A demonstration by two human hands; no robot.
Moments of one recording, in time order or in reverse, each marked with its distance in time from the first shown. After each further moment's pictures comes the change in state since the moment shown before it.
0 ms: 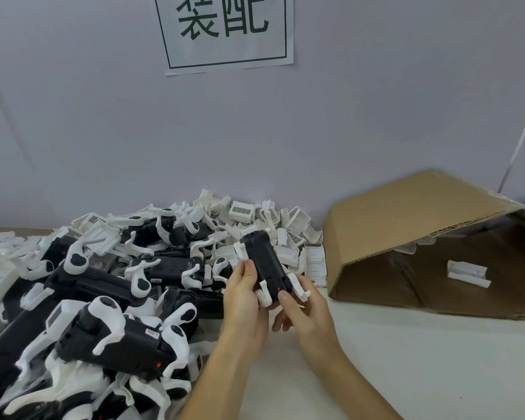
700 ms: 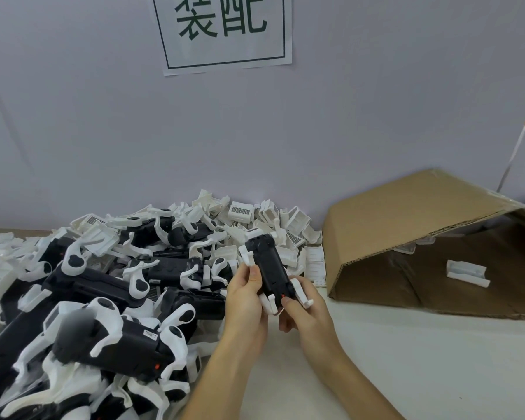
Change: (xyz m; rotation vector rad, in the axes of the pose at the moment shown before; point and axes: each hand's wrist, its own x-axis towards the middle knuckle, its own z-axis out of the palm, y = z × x) left_hand 0.004 -0.005 -0.002 0.106 -0.010 0.037; right_hand 0.003 0.003 -0.004 0.040 -0.023 0.060
